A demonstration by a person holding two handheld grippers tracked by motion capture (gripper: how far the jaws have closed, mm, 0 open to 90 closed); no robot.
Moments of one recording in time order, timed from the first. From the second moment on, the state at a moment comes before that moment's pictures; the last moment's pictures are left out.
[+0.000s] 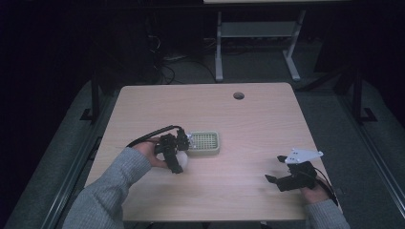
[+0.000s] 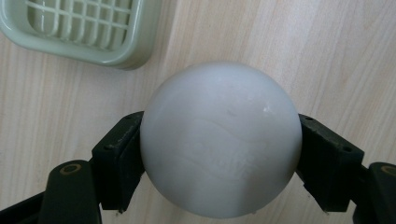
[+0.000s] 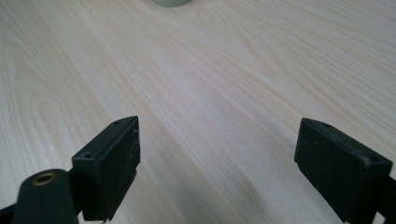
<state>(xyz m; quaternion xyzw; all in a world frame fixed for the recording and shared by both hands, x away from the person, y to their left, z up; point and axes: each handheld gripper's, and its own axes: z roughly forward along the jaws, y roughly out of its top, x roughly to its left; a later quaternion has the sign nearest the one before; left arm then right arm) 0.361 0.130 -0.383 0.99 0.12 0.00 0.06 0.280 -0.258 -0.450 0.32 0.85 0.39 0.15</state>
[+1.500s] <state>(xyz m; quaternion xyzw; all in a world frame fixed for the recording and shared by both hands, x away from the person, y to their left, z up) 0.399 0.097 -0.364 0.99 0.11 0.01 0.05 0.280 -0.258 -0.449 0.32 0.85 0.39 0.15</state>
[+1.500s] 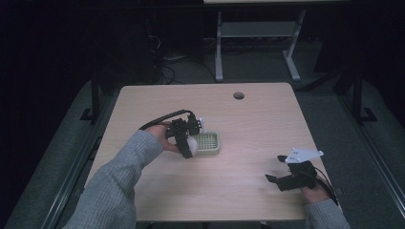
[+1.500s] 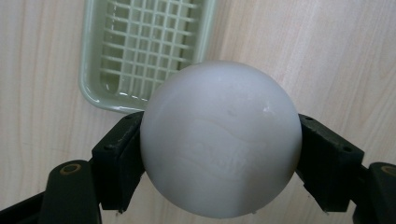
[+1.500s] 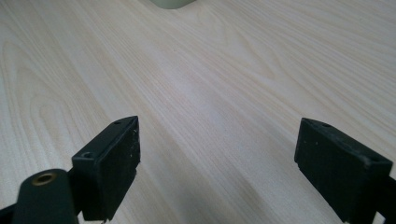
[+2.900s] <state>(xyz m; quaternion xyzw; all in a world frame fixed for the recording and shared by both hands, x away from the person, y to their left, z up) 0.437 0.072 -0.381 0.99 0.11 0.01 0.06 0.280 -0.260 -0.448 0.32 0.85 0.39 0.15</state>
